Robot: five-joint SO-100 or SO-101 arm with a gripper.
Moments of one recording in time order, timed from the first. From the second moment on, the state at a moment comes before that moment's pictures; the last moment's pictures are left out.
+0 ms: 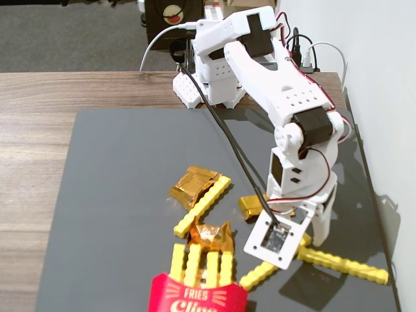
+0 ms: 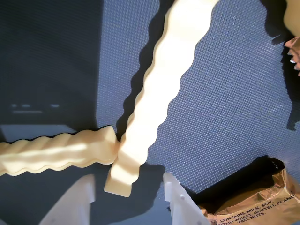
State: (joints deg) arm -21.4 50.2 49.5 82.2 -39.1
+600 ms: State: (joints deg) arm -20.9 47.7 47.3 81.6 -39.1
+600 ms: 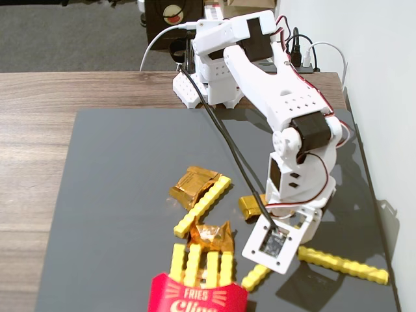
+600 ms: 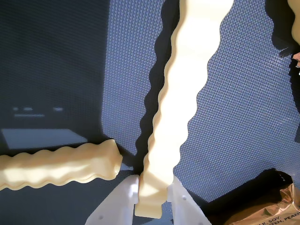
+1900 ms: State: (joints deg) arm -1.3 115.9 107.1 90.7 -89.3
